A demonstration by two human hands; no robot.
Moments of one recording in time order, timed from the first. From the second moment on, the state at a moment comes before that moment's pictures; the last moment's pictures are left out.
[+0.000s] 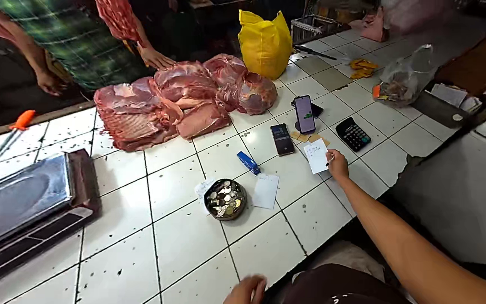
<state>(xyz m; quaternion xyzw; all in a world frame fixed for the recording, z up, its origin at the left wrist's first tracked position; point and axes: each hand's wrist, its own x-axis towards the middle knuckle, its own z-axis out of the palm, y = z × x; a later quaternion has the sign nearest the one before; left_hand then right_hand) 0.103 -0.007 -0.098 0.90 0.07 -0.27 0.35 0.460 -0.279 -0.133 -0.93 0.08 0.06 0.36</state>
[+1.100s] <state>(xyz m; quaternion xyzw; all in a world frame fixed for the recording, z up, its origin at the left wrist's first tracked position) 0.429 -0.217 -0.234 0.98 0.06 0.09 0.14 0.605 -0.285 -0.241 -0.76 -0.23 0.06 0.60</state>
